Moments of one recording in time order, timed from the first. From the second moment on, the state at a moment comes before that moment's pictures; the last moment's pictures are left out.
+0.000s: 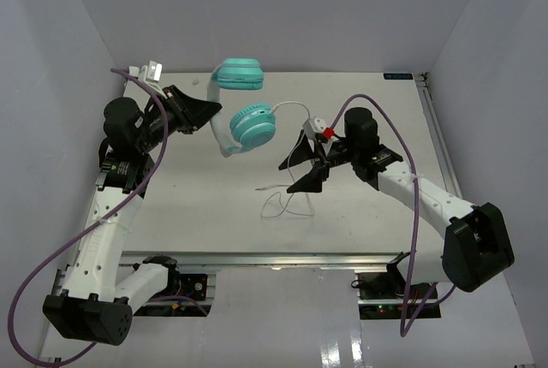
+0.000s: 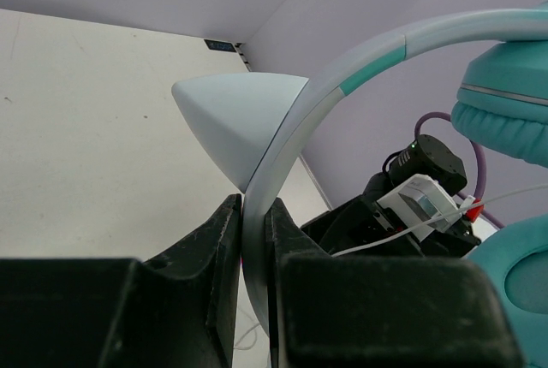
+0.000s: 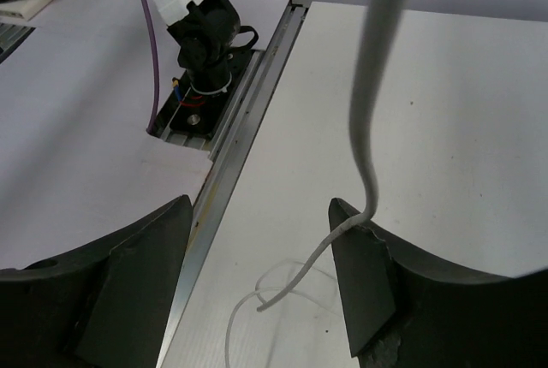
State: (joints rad) left arm -0.13 1.00 1.13 -0.10 0.59 -0.69; right arm 0.55 1.34 0.92 0.16 -1.34 -0.21
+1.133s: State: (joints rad) left arm -0.04 1.11 1.14 -0.25 0.15 -0.41; right arm 0.45 1.06 0.98 -0.27 -0.26 -0.55
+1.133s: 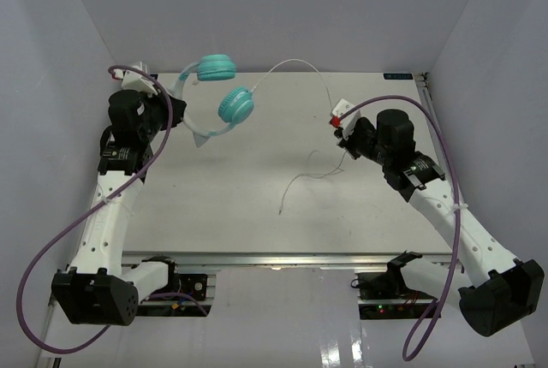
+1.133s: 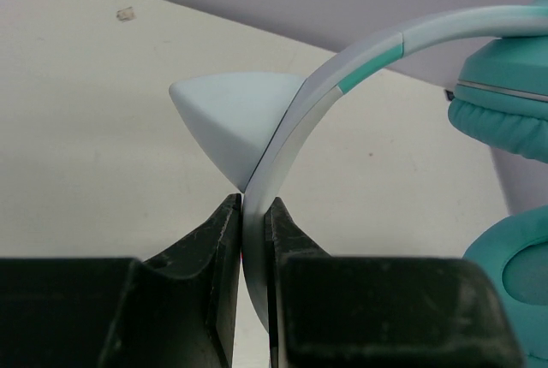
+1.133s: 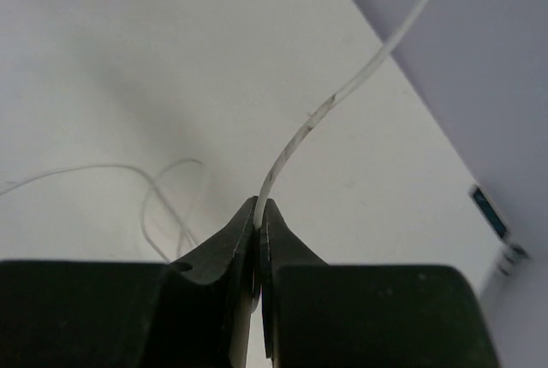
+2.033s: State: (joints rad) left arm -0.51 1.51 1.17 -0.42 0.18 -0.01; right arm 0.51 1.28 1.46 -0.23 -0.27 -0.61
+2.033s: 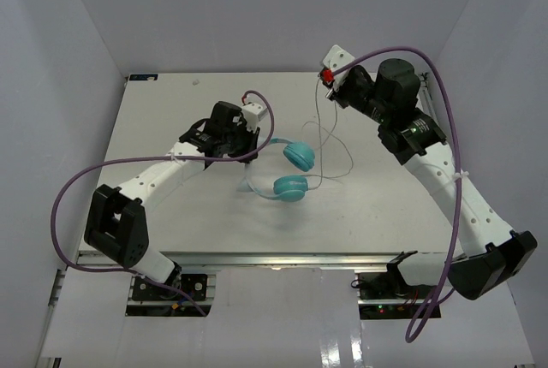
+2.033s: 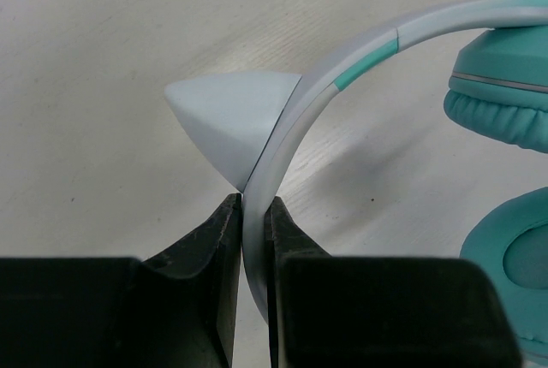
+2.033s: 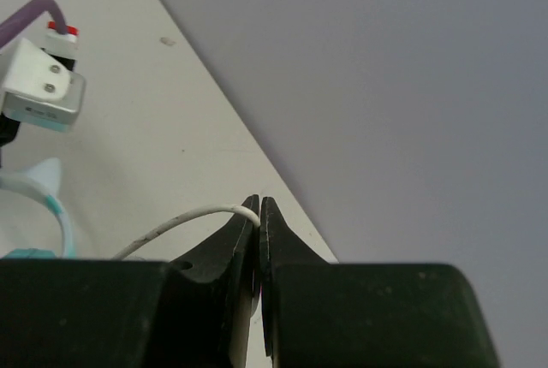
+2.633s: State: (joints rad) left arm -0.72 1.51 1.22 -0.37 0.23 -0.02; right arm 0.63 1.34 1.35 -0.19 -0.29 -0.61
